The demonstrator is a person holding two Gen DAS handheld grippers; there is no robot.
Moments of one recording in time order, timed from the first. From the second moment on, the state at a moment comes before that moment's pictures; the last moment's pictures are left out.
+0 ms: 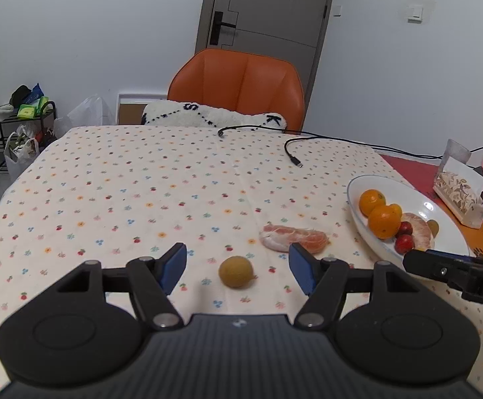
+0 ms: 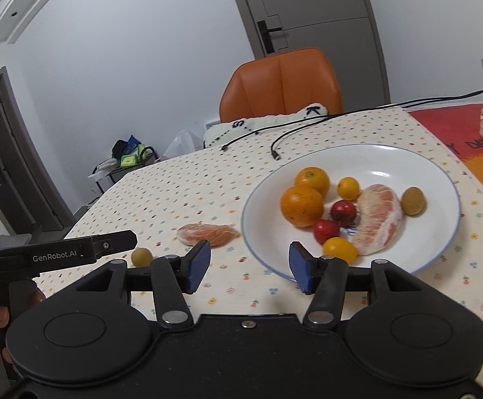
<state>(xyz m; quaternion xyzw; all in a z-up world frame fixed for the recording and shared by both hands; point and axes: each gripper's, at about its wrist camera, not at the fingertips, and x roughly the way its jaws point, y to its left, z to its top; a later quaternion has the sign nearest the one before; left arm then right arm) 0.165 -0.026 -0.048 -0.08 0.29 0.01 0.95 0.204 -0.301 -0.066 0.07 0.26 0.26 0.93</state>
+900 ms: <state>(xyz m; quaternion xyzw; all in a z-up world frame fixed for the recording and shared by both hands) 0.188 -0.020 -0.080 -0.11 0.31 0.00 0.94 0.213 -0.240 -0.074 0.04 0.28 0.29 0.91</state>
